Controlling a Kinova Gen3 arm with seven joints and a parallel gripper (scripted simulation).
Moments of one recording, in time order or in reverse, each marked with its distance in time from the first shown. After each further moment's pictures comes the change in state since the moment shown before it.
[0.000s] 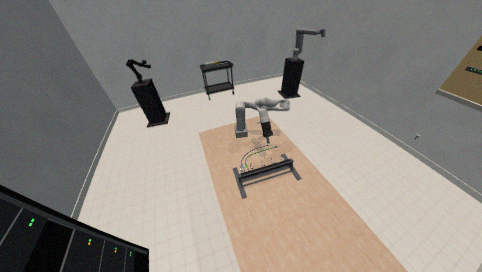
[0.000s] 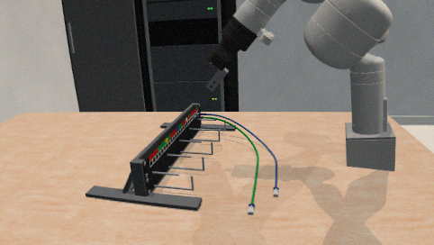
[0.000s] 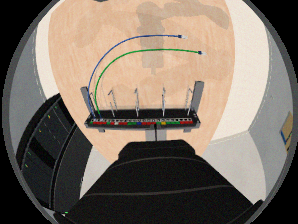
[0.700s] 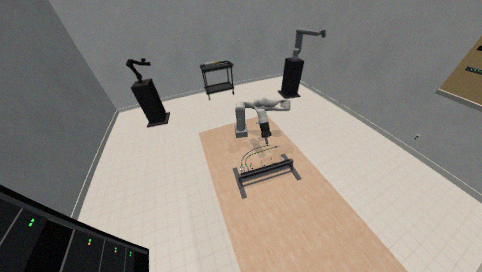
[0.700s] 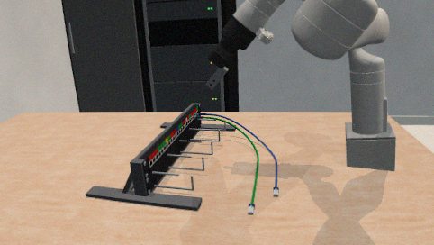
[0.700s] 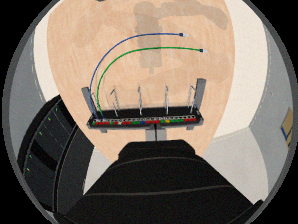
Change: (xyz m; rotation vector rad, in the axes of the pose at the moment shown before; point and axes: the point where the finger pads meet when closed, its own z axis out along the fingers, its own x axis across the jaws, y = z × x) arm -0.014 0.004 0.002 -0.007 0.000 0.030
